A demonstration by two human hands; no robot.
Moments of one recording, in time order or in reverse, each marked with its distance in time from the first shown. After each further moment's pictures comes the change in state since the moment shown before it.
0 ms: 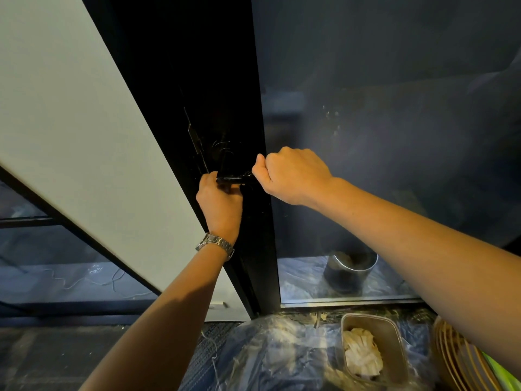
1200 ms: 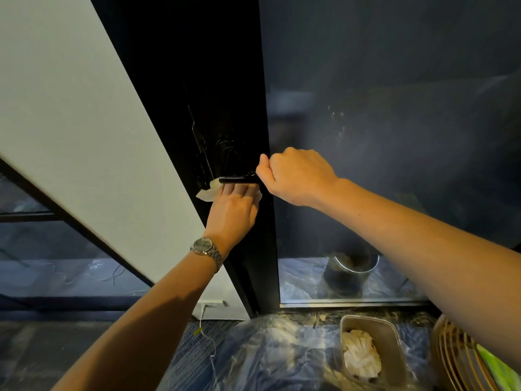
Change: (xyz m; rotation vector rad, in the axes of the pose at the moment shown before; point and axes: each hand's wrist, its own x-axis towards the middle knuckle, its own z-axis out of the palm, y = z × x) left_hand -0.004 -0.024 -0.004 0.628 -0.375 0.723; right_hand -0.001 0.001 0.000 0.023 -0.014 0.006
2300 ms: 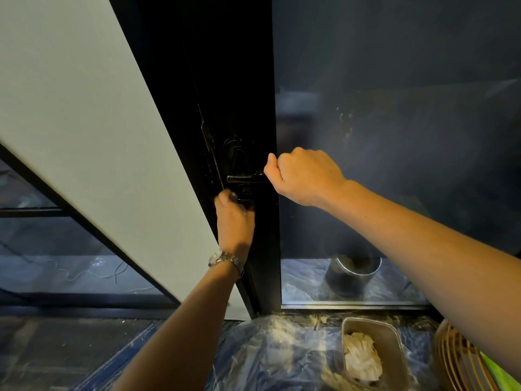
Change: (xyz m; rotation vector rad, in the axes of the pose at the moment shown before) left_hand -0.013 0.013 0.022 -0.701 0.129 -0.772; right_hand -0.001 -0.002 -0.001 -0.013 0.005 0.000
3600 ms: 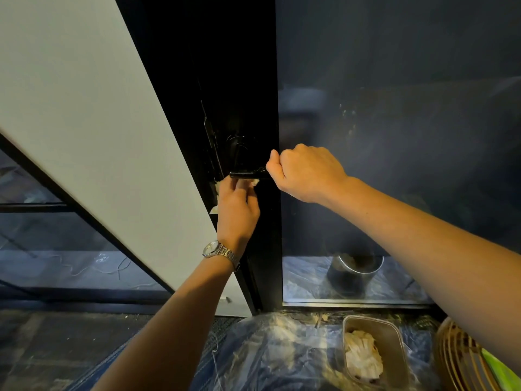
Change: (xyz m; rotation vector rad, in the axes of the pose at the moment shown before) left_hand 0.002 0.016 -0.014 0.169 0.014 0.324; right_hand 0.001 0.001 0.002 -0.002 0.004 0.002
